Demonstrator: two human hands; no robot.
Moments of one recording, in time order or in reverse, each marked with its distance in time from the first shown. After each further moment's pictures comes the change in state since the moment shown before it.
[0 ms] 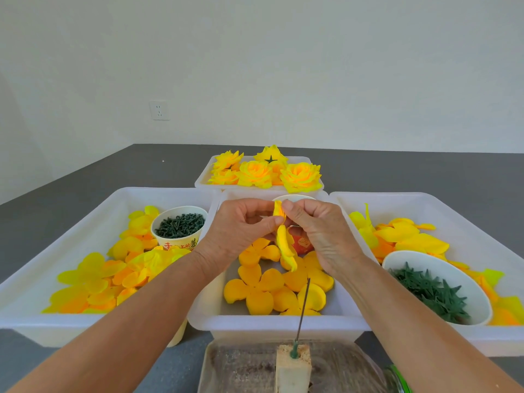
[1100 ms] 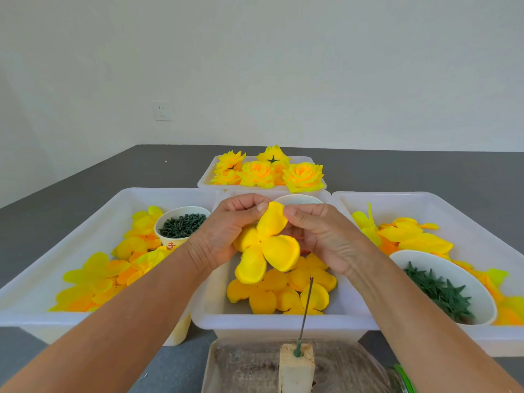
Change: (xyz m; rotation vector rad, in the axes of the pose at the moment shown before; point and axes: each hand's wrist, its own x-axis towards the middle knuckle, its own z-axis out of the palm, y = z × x) left_hand 0.008 -0.001 -0.013 -0.376 -0.086 -0.195; right_hand 0.004 0.000 -0.007 0.332 -0.317 0.220
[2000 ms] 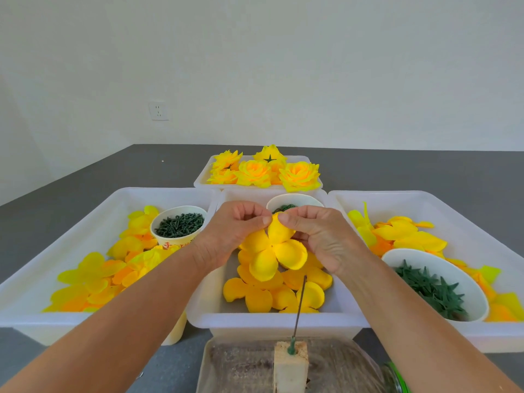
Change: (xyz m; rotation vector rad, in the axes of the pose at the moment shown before) left_hand 0.003 -0.011 -0.001 0.382 0.100 -0.013; right_hand -0.001 0.005 -0.002 -0.128 0.312 0.055
